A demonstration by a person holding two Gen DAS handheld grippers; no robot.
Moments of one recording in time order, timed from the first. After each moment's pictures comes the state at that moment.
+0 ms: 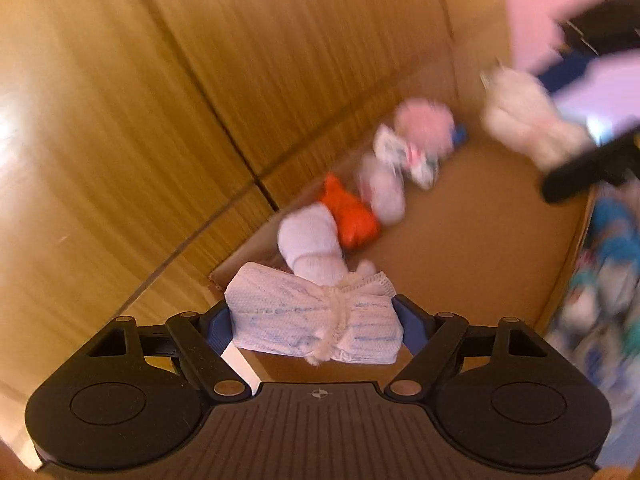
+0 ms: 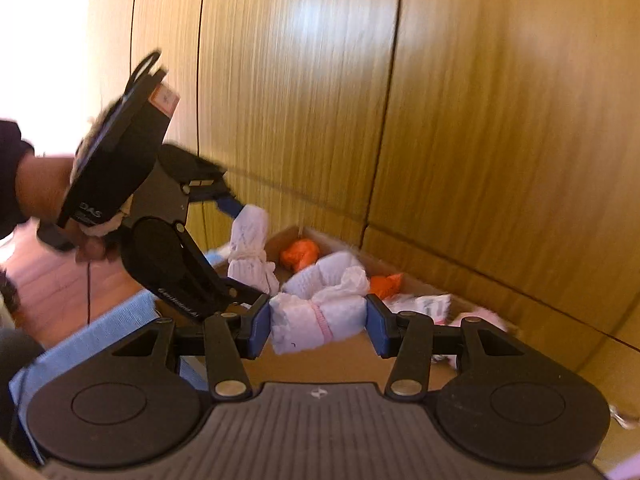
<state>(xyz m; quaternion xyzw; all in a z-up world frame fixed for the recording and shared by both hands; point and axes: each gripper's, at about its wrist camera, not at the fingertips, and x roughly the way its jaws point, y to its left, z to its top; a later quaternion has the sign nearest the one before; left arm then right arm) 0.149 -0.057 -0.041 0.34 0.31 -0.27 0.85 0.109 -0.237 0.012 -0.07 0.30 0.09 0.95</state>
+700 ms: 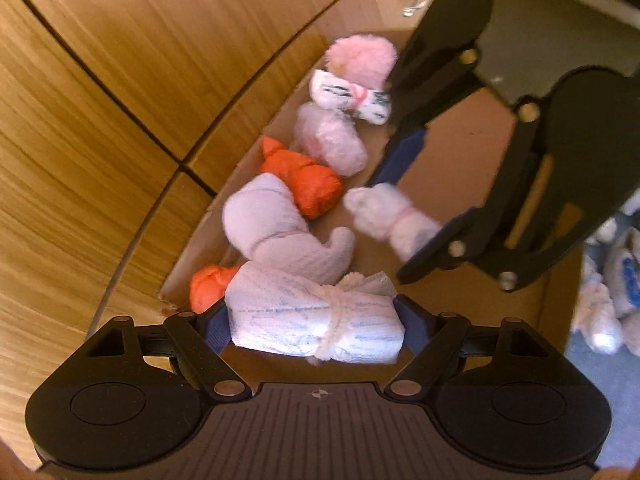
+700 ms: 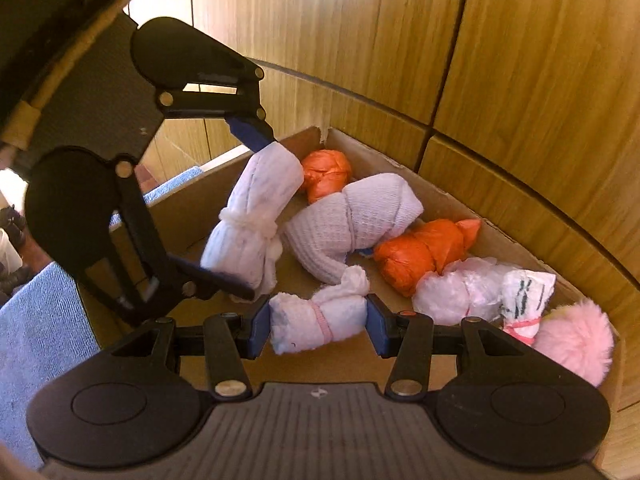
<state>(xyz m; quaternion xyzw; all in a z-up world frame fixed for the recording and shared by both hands) 0.174 -0.057 -0.064 0.41 0.34 -0.37 0.76 0.203 -0.222 -0.061 -0.09 0.42 0.13 0.89</state>
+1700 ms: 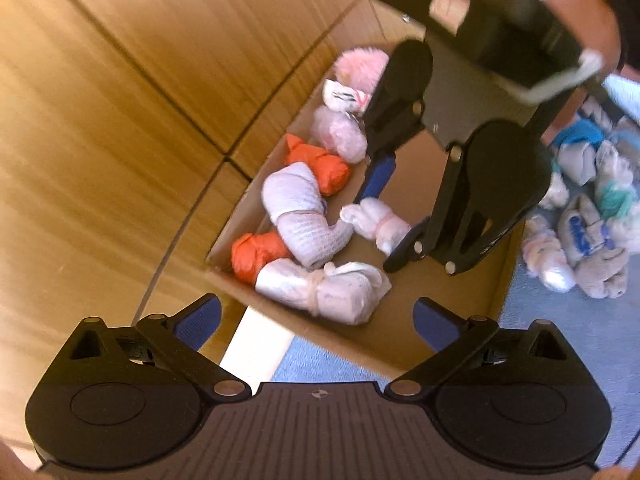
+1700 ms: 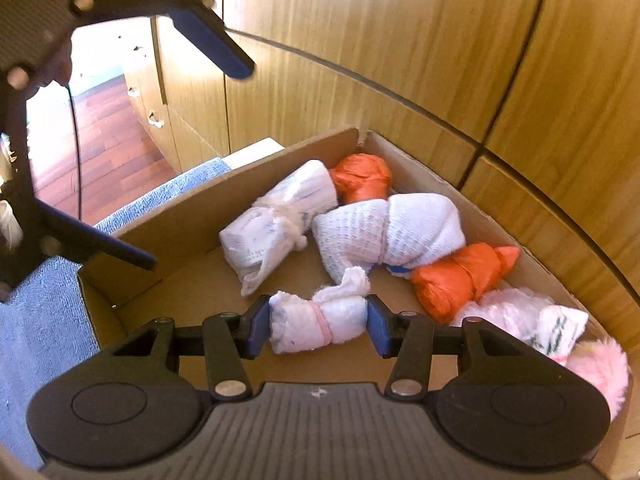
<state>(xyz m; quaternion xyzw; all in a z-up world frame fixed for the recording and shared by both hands) 0.149 -0.011 0.003 0.42 0.32 -0.35 0.77 0.204 -0.197 -0.060 -0.13 0.43 0.15 0.88</state>
